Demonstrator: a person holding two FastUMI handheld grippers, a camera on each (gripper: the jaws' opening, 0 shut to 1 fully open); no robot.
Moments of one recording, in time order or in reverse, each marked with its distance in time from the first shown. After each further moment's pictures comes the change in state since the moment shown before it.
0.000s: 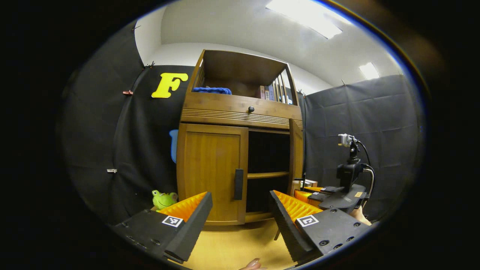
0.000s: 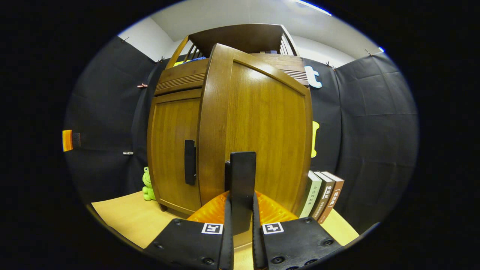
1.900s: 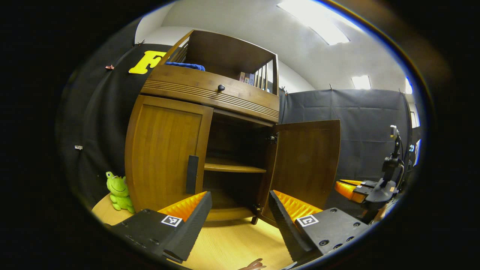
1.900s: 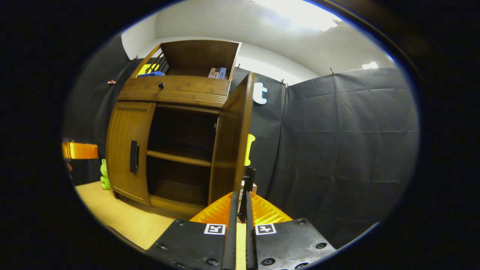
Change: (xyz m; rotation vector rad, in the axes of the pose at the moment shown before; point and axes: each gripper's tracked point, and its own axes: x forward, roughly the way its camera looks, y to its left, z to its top) left arm 0.067 -0.078 -0.032 -0.116 0.043 -0.187; right arm -0.146 -0.165 0.052 -0.081 -0.110 -0.339
